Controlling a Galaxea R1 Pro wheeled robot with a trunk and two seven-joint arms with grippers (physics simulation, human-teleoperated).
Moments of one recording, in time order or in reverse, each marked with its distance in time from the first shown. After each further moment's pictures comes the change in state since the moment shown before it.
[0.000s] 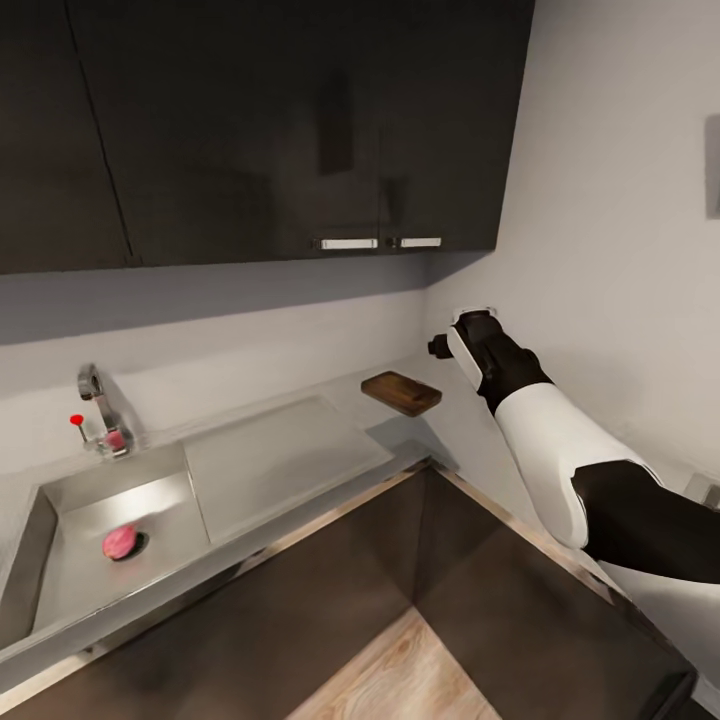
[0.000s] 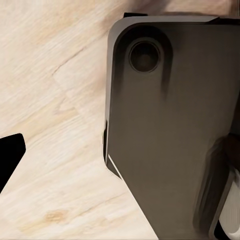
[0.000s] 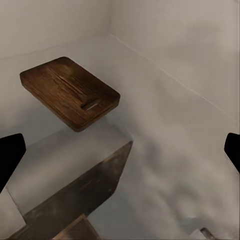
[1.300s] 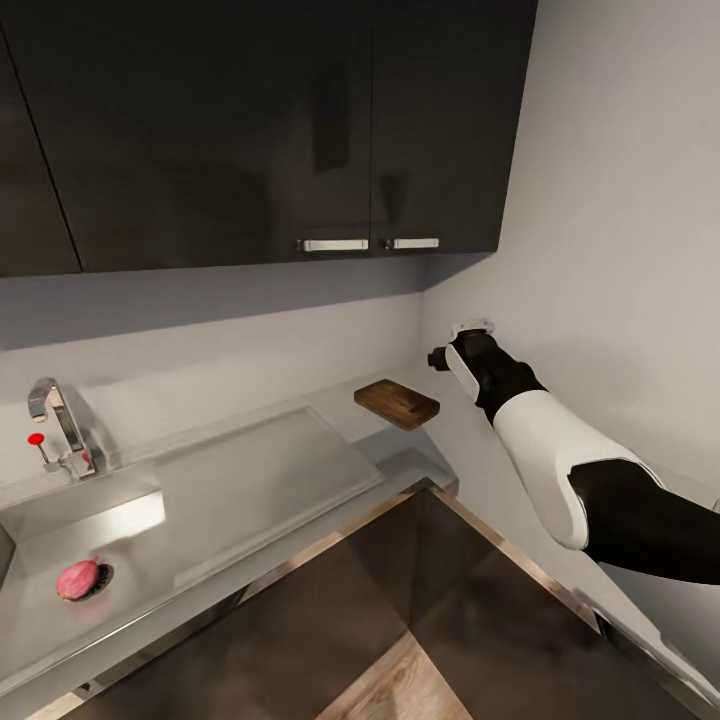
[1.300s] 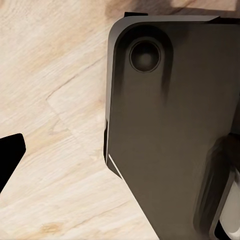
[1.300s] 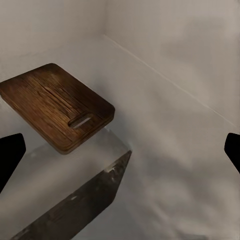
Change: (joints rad) left arm 0.000 0.001 0.000 0.000 0.000 0.001 0.000; right arm 0.004 -0.001 -0.002 0.118 0.000 -0.124 0.001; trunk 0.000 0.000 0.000
